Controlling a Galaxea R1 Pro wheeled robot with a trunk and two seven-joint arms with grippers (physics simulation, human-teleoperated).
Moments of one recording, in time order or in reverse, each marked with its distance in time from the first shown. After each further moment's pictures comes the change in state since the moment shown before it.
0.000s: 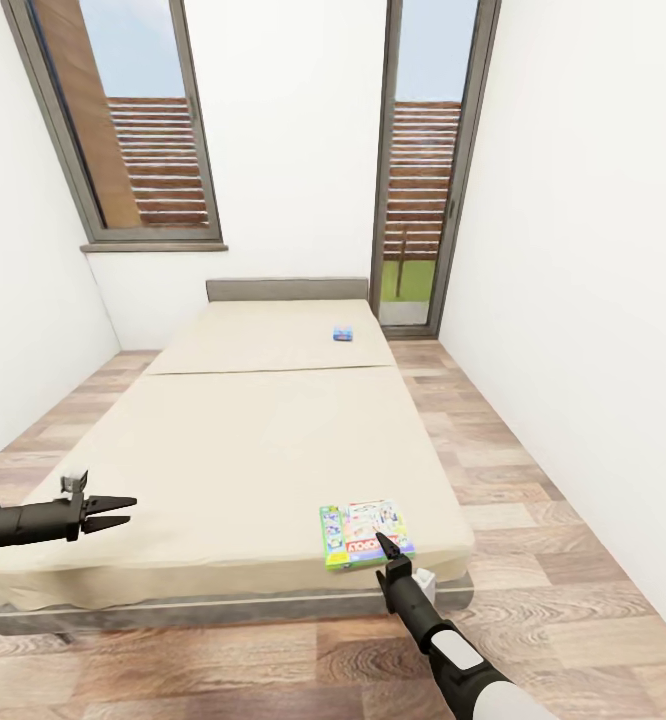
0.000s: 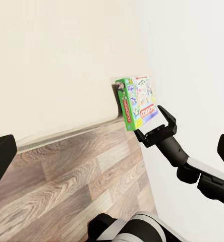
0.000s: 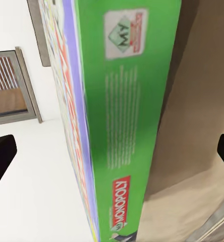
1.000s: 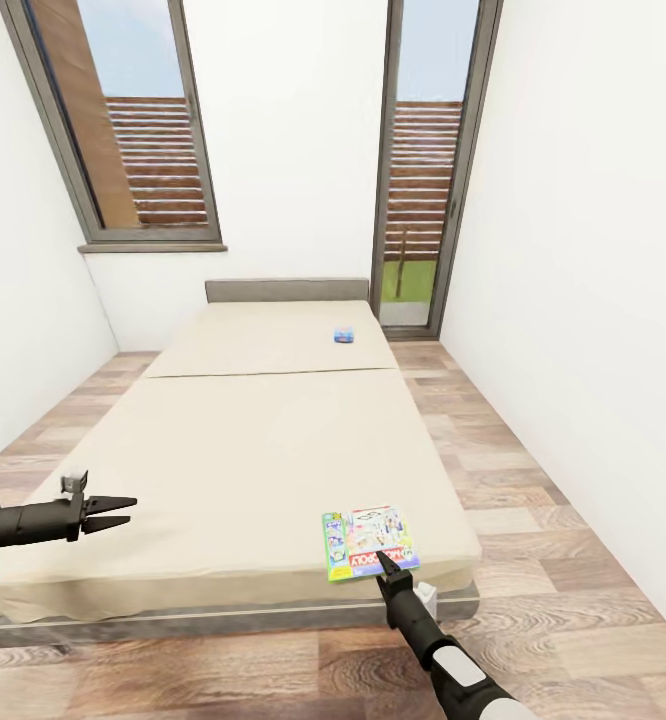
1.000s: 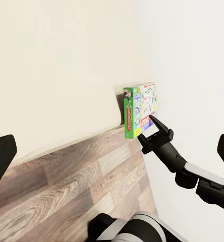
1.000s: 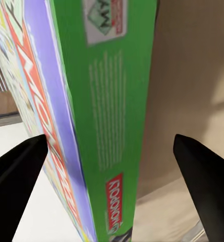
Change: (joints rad) left arm 0.000 0.000 0.000 0.001 0.000 0.000 0.000; right arm 0.034 0.001 -0.003 0.000 0.002 -0.002 -0.002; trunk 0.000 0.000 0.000
